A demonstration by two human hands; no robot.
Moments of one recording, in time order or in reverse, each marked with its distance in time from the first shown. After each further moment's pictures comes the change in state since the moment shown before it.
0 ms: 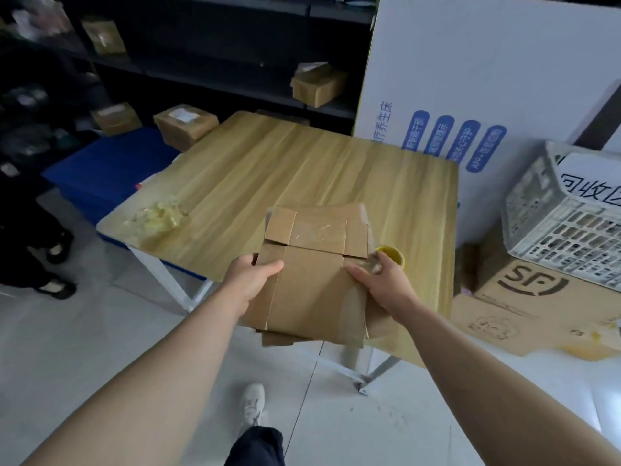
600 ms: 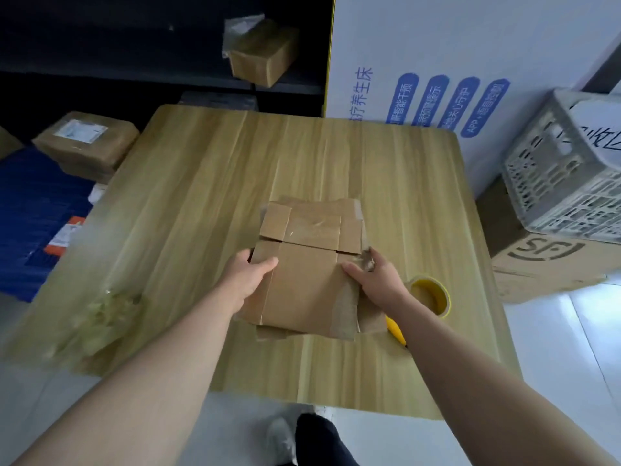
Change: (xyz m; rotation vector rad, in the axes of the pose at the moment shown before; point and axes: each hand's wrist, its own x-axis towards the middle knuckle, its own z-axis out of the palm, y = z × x) left_hand 0.281 0.054 -0.017 0.252 -0.239 -0.068; right_hand 0.197 -0.052 0.079 0.088 0.122 0.246
